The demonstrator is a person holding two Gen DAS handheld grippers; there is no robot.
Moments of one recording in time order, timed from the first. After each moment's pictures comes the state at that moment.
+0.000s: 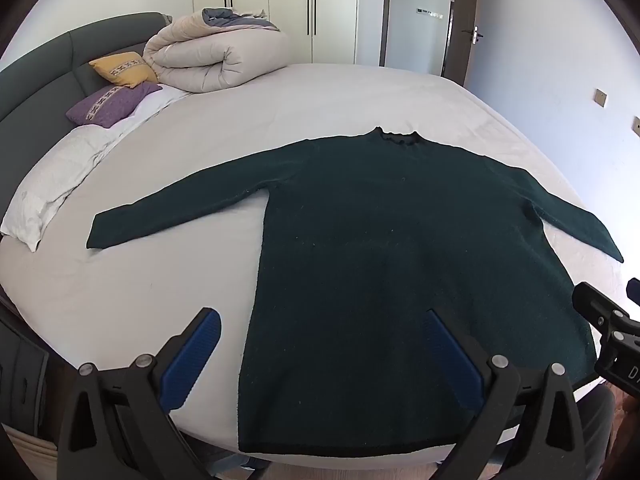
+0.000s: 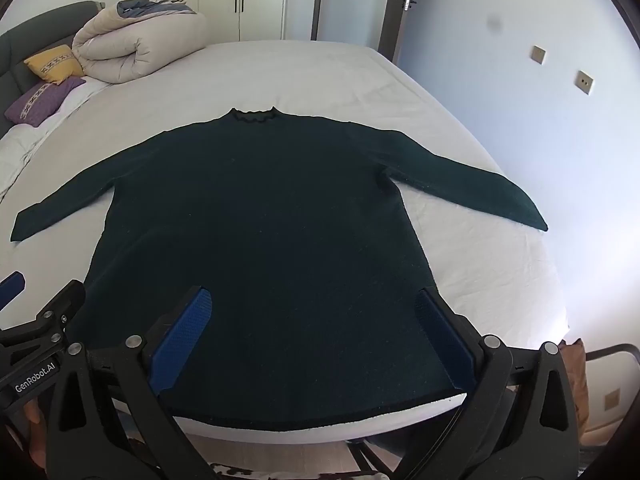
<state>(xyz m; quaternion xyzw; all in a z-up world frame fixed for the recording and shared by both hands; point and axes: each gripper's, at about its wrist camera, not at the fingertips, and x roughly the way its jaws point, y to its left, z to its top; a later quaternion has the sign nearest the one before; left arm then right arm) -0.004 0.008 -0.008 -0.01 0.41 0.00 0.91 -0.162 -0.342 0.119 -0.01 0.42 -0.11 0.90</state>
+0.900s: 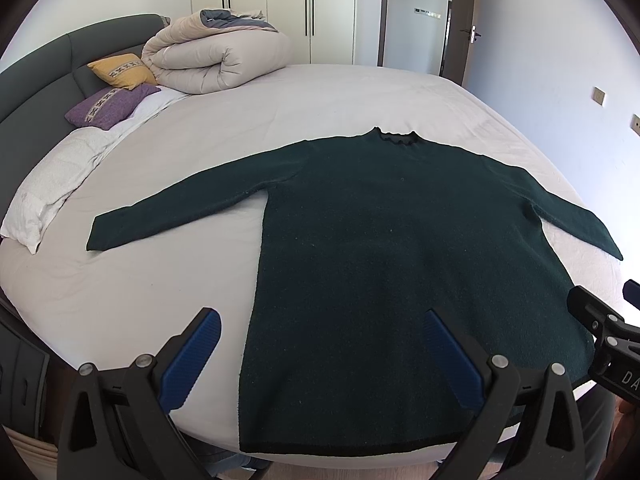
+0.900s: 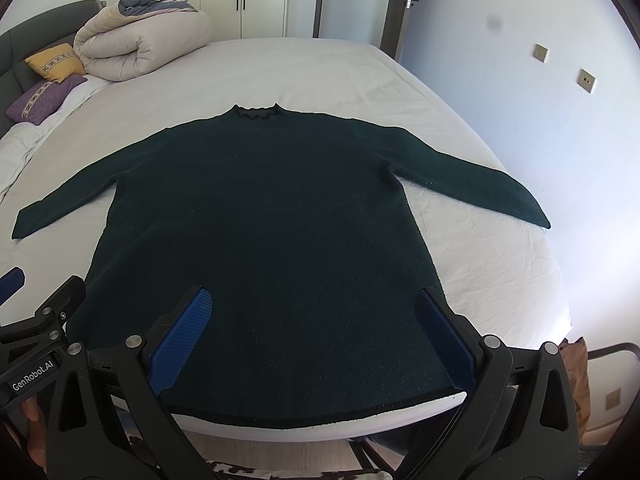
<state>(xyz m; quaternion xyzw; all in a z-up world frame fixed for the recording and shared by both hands) -0.004 0.006 -0.007 -0.01 0.41 0.00 0.91 -0.166 -0.338 0.117 -0.01 0.42 -0.10 0.90</state>
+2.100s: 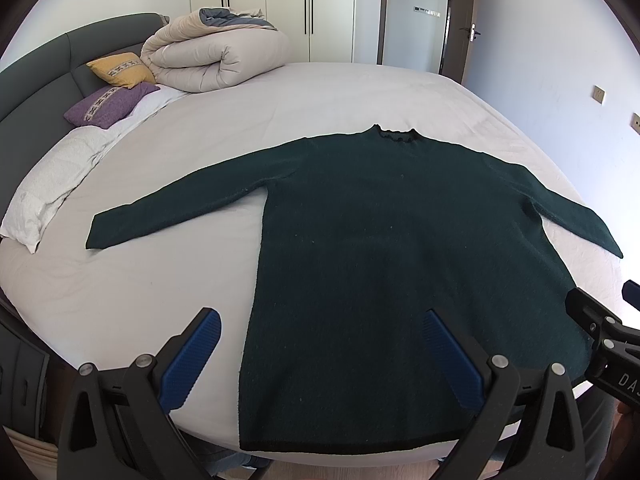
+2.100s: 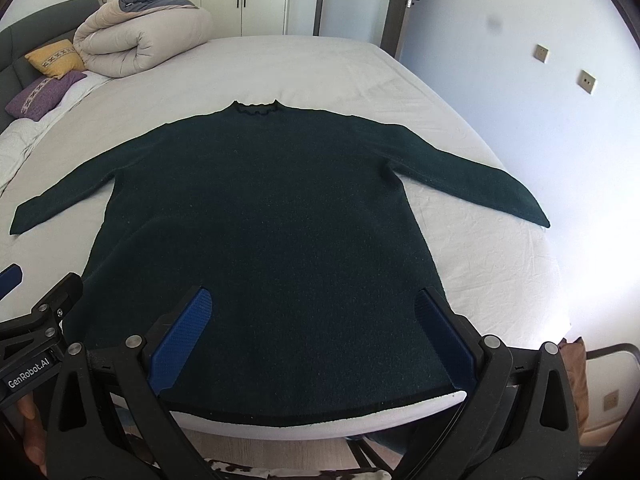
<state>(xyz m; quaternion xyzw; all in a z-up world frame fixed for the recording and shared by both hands) -0.005 0.005 -0.007 0.00 0.41 0.00 0.91 -0.166 -0.336 0.113 -0.02 0.43 -0.11 0.90</state>
